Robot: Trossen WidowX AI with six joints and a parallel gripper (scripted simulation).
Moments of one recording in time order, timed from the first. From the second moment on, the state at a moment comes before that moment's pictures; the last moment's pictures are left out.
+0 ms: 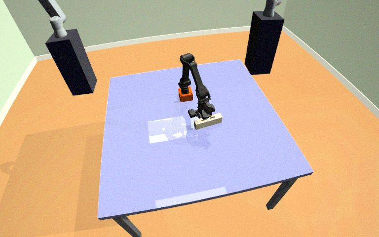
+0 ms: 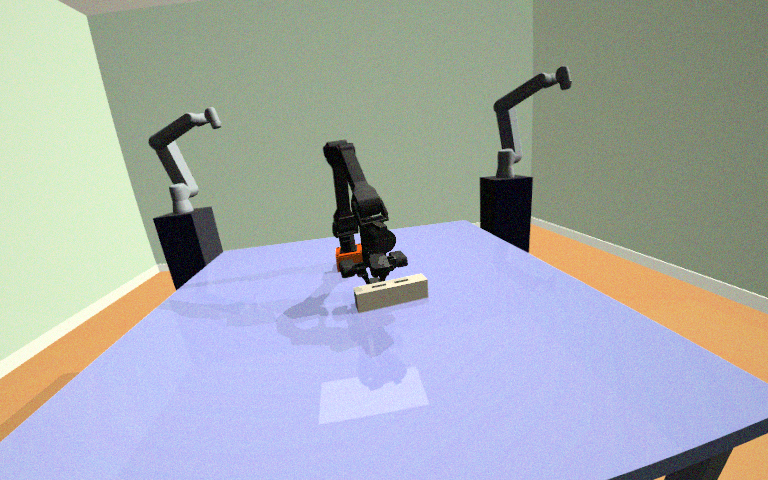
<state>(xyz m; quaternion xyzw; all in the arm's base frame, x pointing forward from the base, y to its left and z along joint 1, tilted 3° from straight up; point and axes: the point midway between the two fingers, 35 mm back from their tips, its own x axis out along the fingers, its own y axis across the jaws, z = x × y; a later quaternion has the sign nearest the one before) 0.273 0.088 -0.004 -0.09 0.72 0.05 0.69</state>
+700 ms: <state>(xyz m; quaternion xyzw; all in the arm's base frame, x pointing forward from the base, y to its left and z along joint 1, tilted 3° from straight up) 0.274 0.088 -0.004 -0.09 0.72 0.05 0.68</state>
